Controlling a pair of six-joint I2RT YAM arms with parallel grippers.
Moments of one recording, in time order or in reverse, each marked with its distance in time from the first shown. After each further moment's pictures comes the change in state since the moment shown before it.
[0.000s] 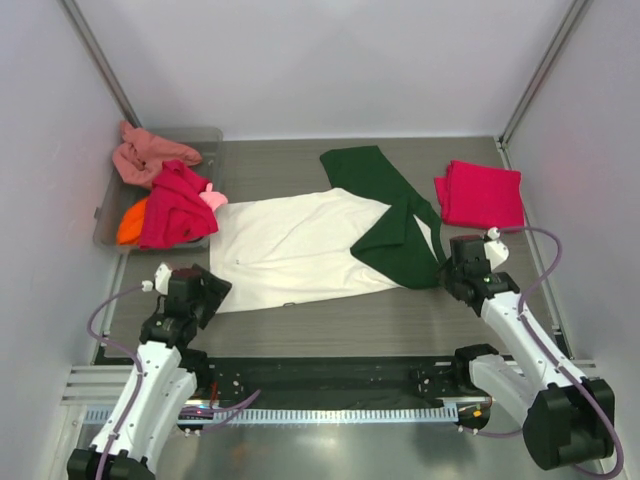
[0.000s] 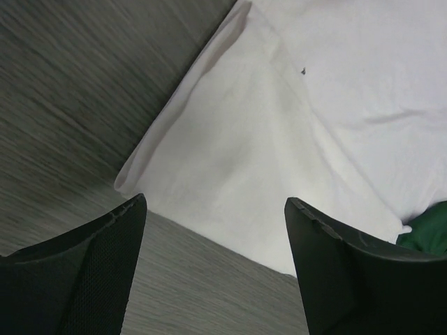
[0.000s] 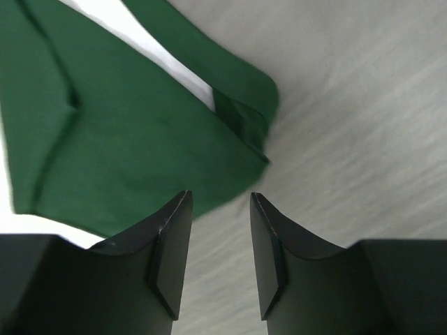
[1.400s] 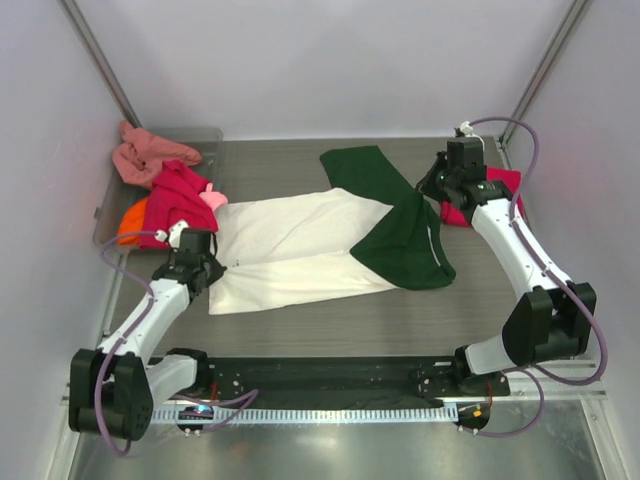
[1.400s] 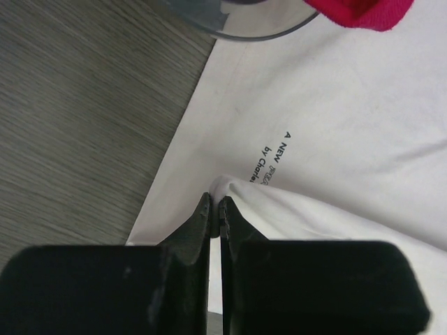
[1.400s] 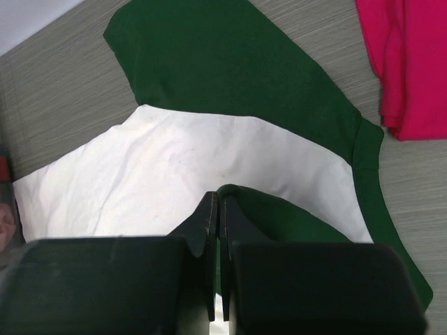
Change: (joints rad) left arm 0.000 0.504 0.227 0.164 -0.071 0.314; right arm -0.008 0.521 0.692 0.092 -0.249 -0.341
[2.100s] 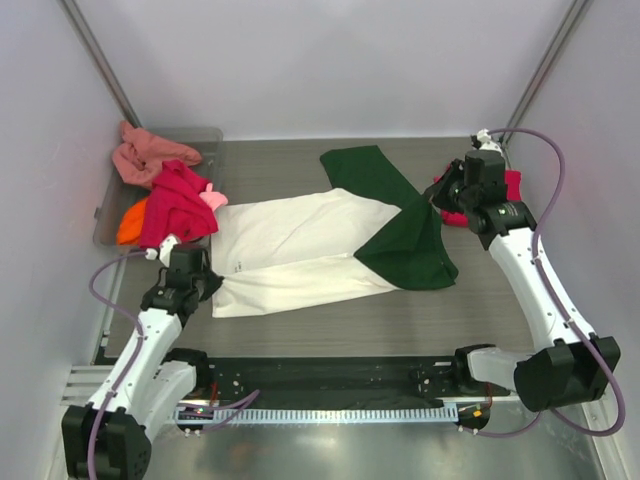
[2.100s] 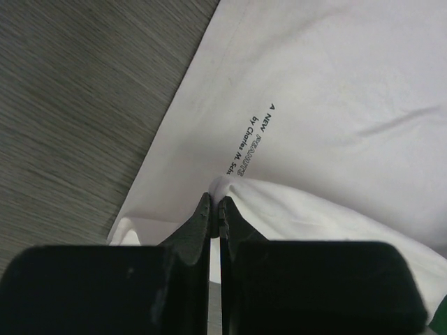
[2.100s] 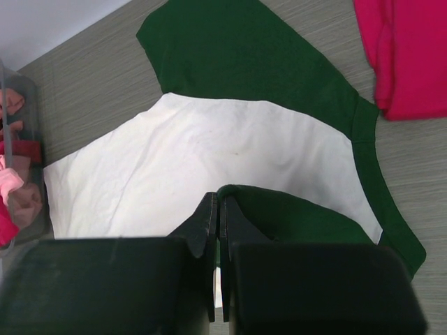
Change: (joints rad) left arm 0.000 -0.266 -0.070 -0.119 0.065 -0.126; right arm 0.000 -0.229 -0.081 -0.060 -0.023 -0.001
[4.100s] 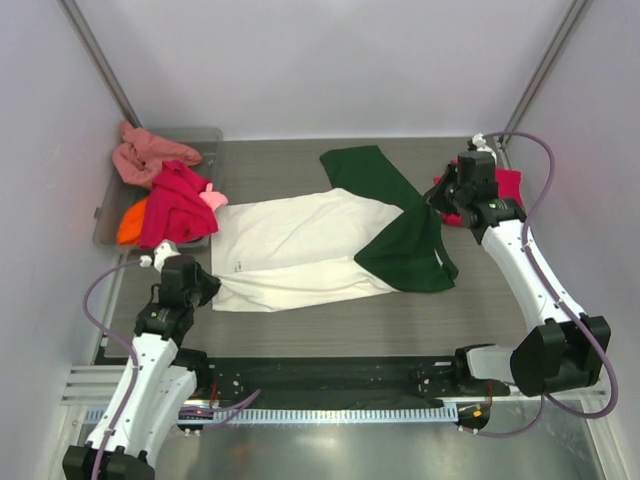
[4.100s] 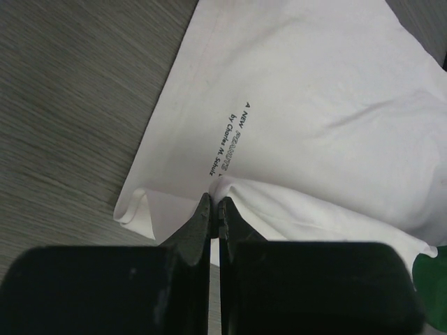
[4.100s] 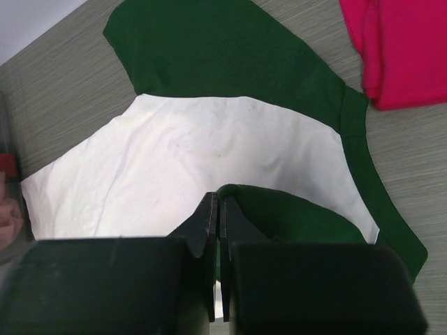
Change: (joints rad) left arm 0.006 -0.192 -0.072 -0.006 0.026 0.019; right arm -0.013 0.070 -0.036 0.038 0.031 0.031
